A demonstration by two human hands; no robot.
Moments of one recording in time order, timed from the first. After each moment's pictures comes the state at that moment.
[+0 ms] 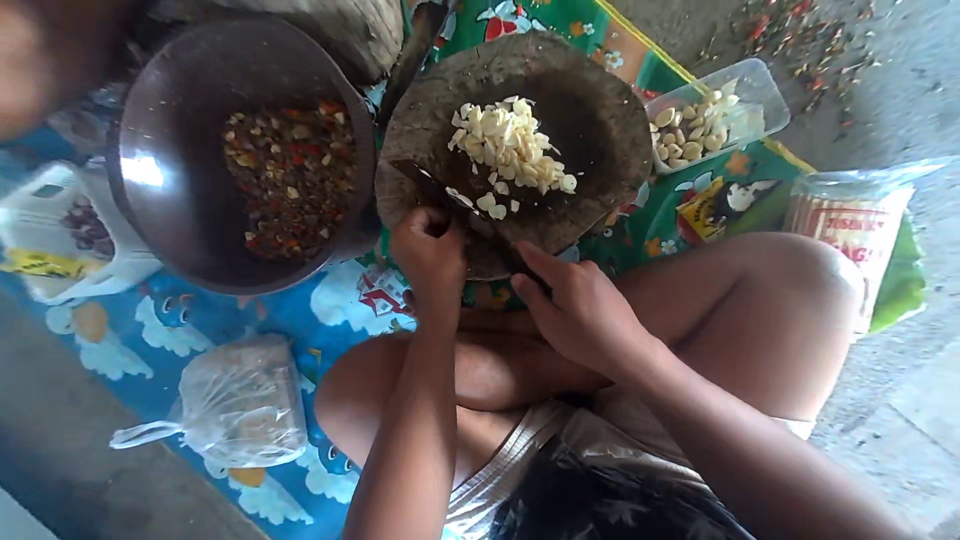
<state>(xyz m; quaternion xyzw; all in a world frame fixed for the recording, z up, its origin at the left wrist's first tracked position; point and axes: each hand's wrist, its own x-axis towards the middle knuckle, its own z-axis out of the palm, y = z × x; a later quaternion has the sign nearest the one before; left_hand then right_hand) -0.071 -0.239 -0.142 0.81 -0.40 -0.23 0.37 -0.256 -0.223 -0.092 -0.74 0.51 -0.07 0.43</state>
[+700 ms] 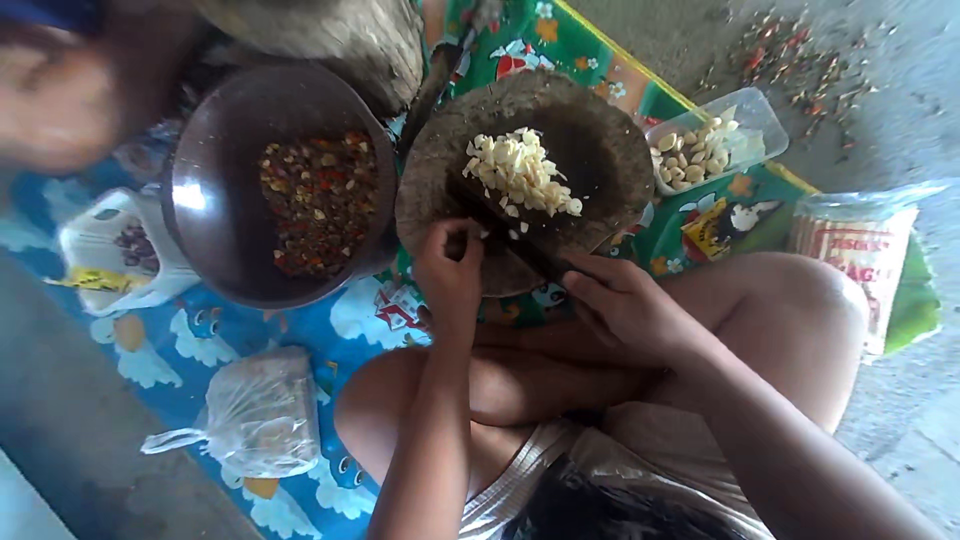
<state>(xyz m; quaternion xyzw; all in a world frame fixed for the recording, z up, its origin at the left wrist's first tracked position) -0.071 -0.226 -0.148 0.74 -0.50 -0.21 0.40 -0.297 -0.251 -0.100 -0.62 0.46 -0.13 0.63</state>
